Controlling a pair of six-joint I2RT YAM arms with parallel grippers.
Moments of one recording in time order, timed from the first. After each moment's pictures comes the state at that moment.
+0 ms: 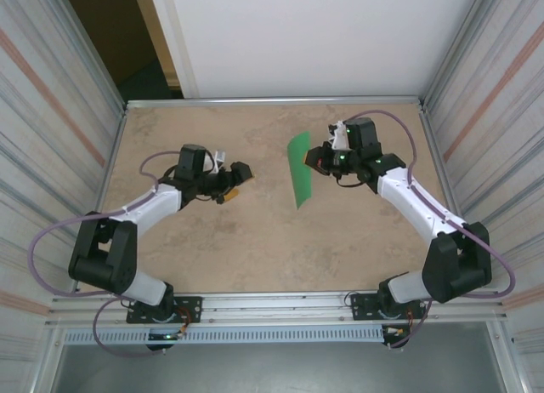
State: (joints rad) left arm -0.32 1.47 0.84 -0.11 0.64 -0.83; right arm 0.38 1.41 1.11 -0.35 -0.57 0.77
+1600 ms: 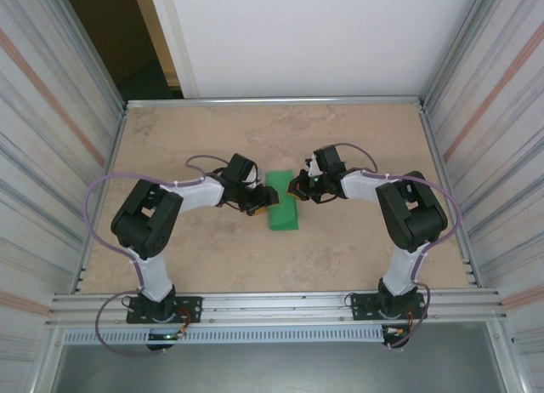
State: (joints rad) left arm -0.57 1.83 1.02 -0.21 0.49 -0.79; right arm 0.44 1.82 0.98 -0.05 -0.58 0.88
